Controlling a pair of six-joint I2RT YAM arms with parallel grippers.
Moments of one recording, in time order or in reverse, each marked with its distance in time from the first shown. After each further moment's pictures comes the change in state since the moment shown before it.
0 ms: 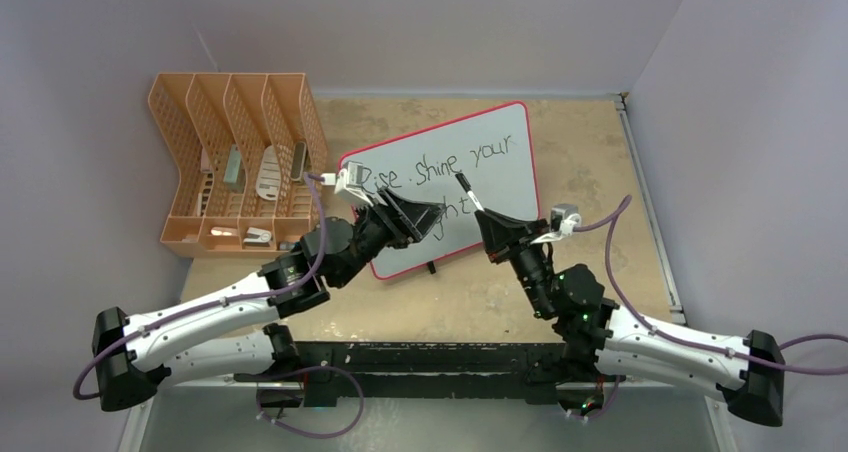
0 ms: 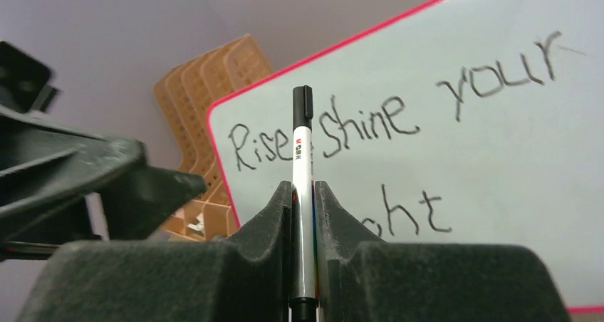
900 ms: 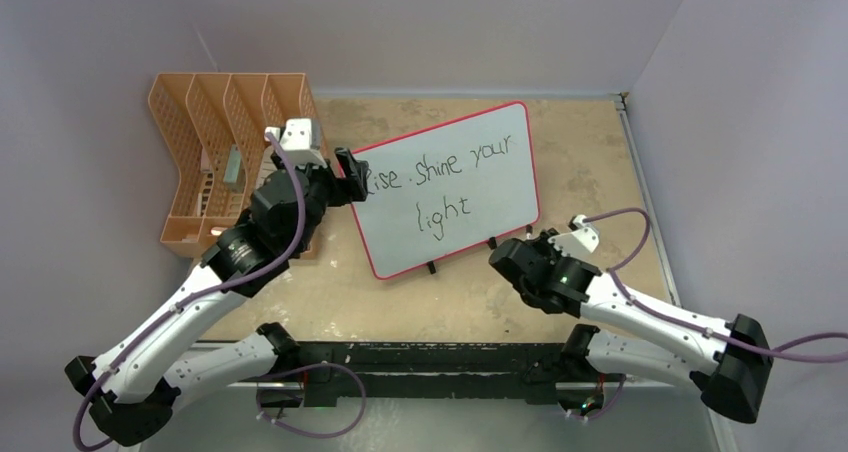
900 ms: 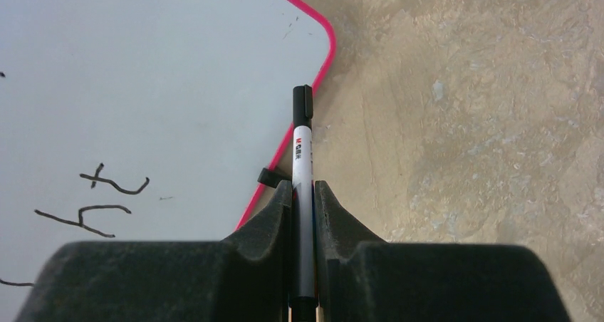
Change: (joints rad) left arm 0.318 -0.053 0.333 -0.568 -0.188 0.632; right arm -0.174 0.299 0.300 -1.472 0.348 1.282
